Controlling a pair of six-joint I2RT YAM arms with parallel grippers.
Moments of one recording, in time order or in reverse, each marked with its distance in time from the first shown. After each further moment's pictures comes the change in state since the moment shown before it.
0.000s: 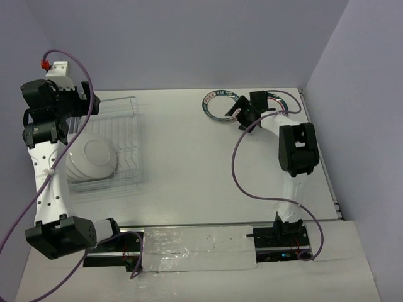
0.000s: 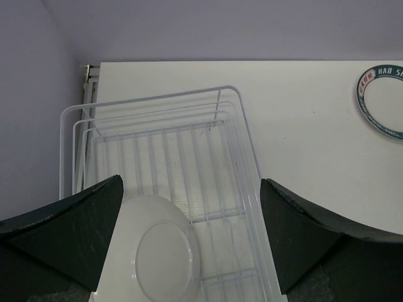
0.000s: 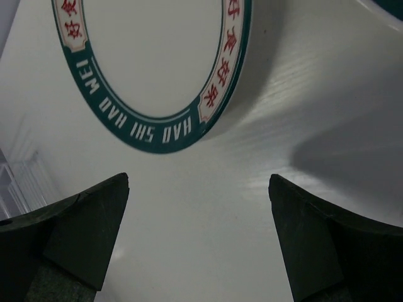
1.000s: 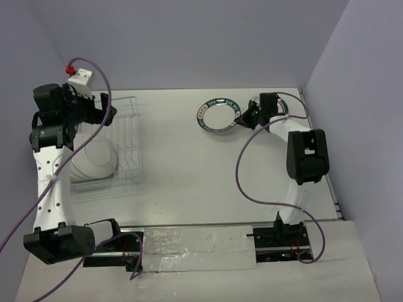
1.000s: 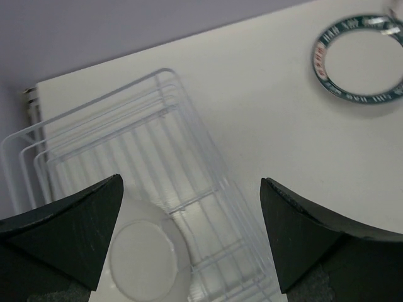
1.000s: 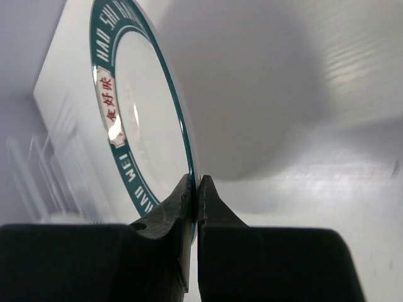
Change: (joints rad) left arm -0.059 -0.048 -0.044 -0.055 0.132 0.122; right arm -0.052 -0.060 -0.132 0.138 -0.095 0.108
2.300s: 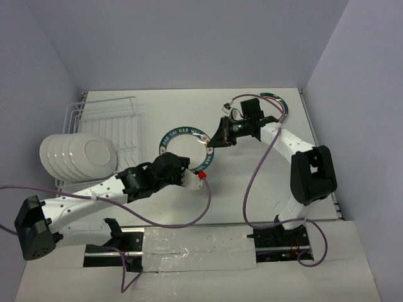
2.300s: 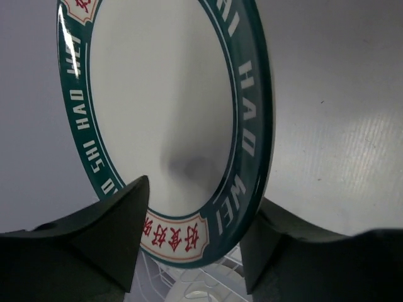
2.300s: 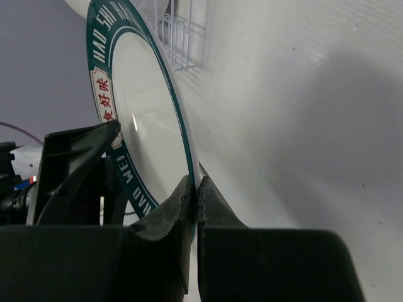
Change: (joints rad) left arm -1.238 -0.061 -0.557 0.165 -0.760 0.732; right arm 0.219 -0.297 -0.102 -0.319 -0.611 -0.344
